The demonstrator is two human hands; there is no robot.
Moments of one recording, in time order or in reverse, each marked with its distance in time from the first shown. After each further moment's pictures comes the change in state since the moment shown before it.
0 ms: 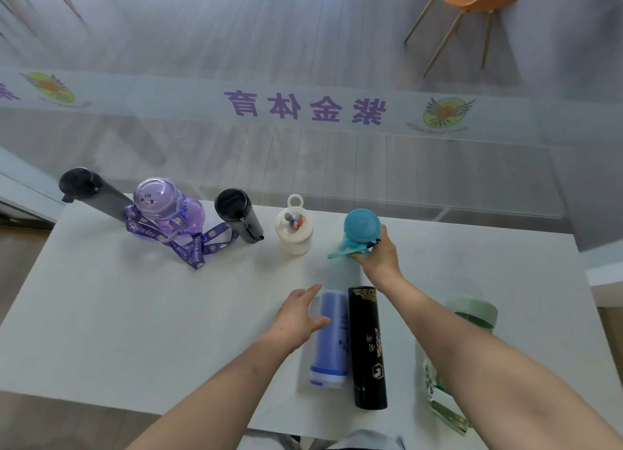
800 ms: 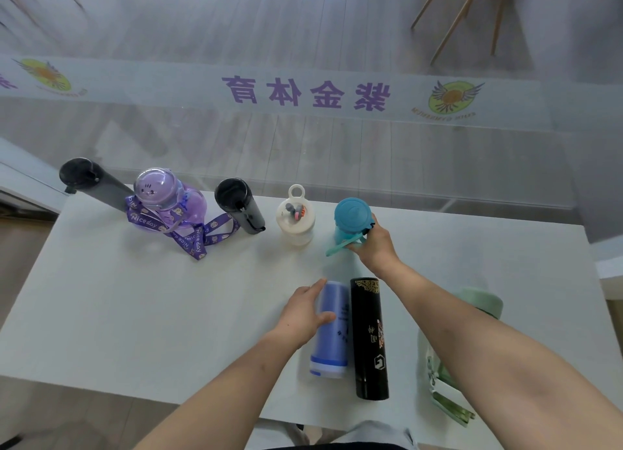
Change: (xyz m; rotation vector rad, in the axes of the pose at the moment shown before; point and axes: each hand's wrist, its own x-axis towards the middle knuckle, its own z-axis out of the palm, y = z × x) left_hand -0.003 0.007 0.013 -0.002 -0.004 -0.015; right_hand 0.014 -0.003 0.008 -0.096 -0.151 -0.010
